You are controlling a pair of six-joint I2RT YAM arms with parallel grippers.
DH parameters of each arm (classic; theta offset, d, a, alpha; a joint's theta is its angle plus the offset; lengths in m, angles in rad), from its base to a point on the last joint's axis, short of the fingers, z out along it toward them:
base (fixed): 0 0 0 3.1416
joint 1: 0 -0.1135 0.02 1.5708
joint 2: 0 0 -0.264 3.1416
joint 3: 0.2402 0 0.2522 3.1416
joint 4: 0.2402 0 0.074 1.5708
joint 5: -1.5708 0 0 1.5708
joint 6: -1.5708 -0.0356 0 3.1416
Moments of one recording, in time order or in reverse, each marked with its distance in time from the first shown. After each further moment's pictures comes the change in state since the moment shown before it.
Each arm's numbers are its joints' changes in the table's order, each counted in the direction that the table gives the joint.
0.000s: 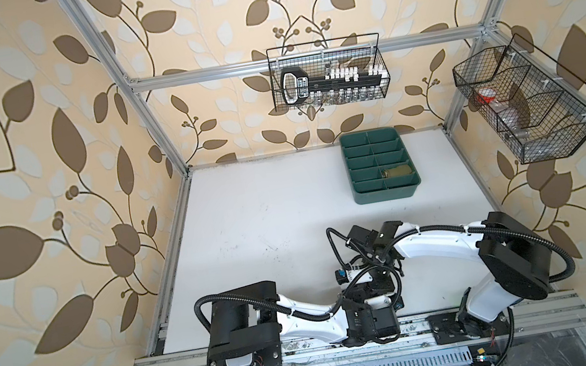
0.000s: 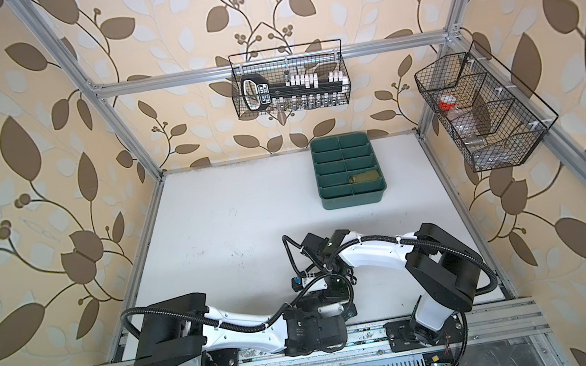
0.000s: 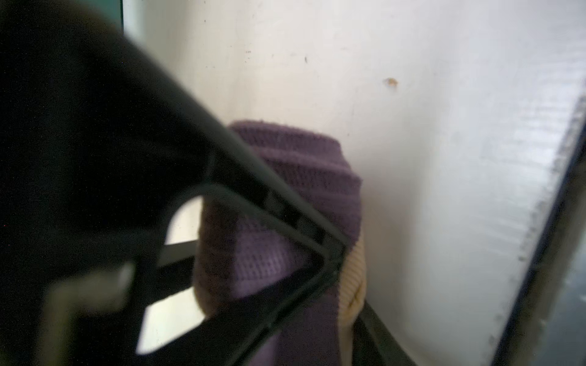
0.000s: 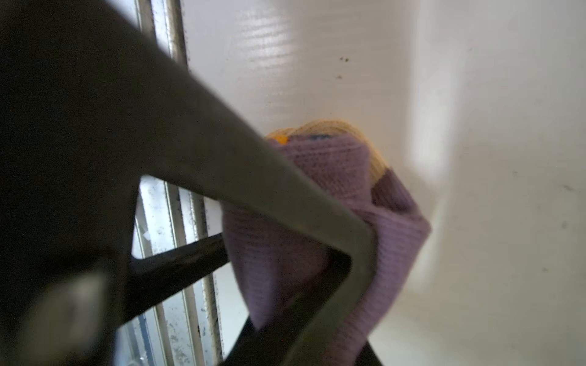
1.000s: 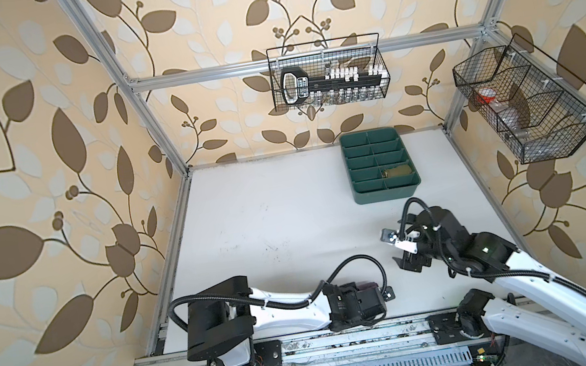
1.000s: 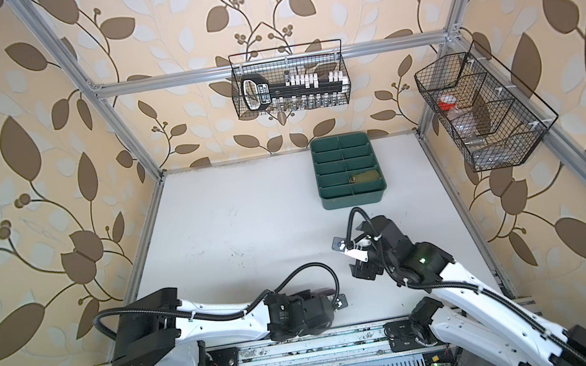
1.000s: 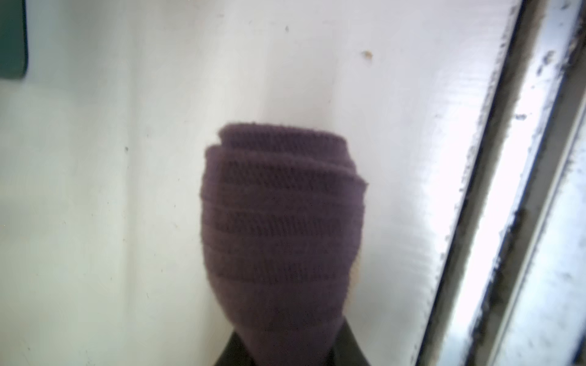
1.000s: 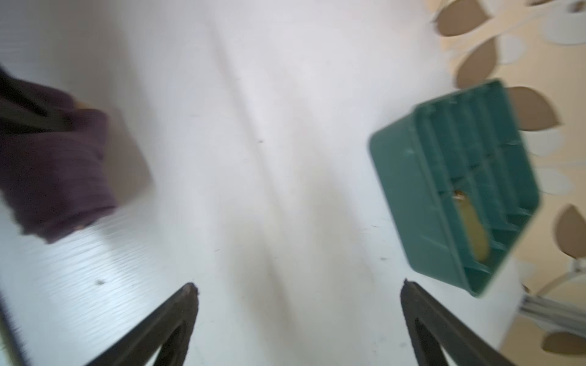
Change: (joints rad) left arm -0.149 -0.197 -0.048 0.085 -0.356 -0.032; right arm 0.330 -0.885 -0.253 -0.191 -0.385 0.048
